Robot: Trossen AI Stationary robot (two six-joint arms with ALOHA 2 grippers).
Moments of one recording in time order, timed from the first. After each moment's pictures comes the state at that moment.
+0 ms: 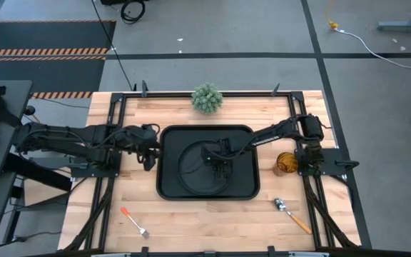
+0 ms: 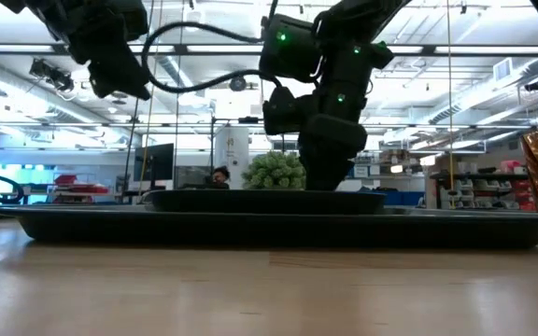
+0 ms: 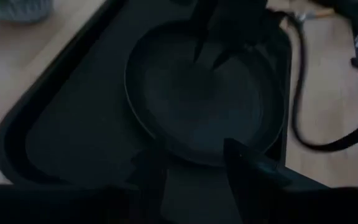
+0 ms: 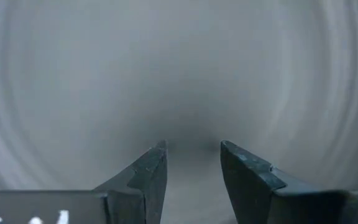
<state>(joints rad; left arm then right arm) -0.01 0.86 0.68 -0.48 -0.09 -0.40 0.03 1.98 1.33 -0.62 0.06 0.11</state>
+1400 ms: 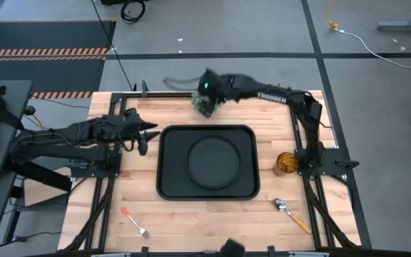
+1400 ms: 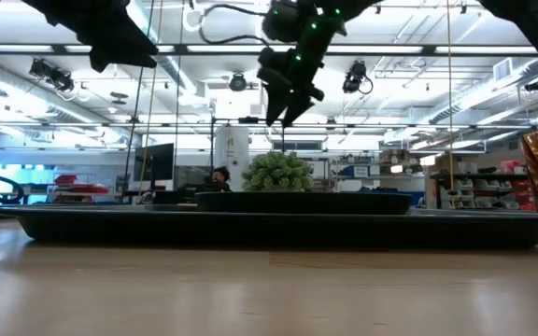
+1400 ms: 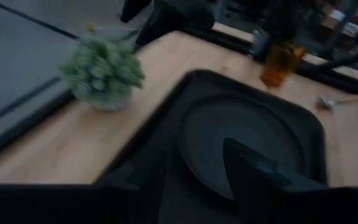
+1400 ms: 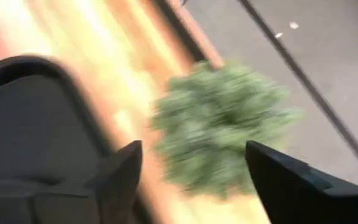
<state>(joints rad) 0.11 0.66 0.68 -0.42 -0.28 -0.28 -0.40 1.97 1.89 -0.86 0.24 0.07</state>
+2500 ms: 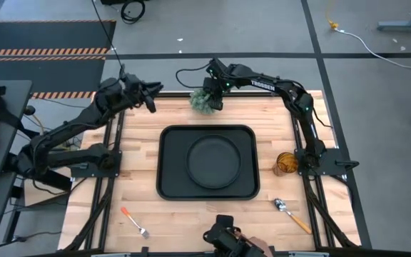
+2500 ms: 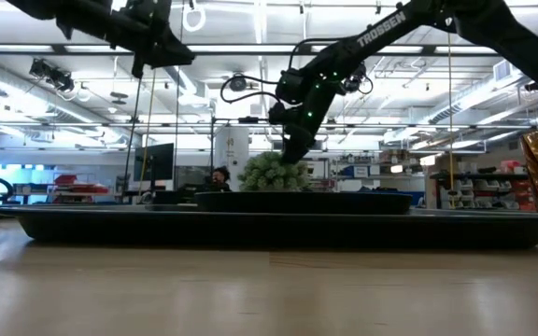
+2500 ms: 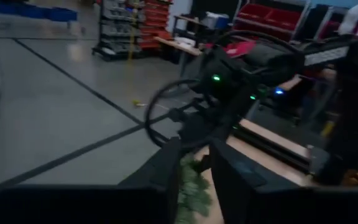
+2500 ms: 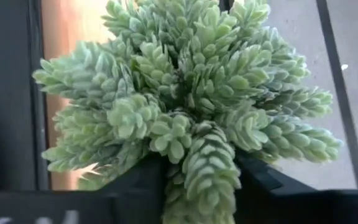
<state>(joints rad) 0.72 0.91 0.72 0.11 0.09 -0.19 -0.62 2.14 1.87 -0.77 -0.14 -0.49</state>
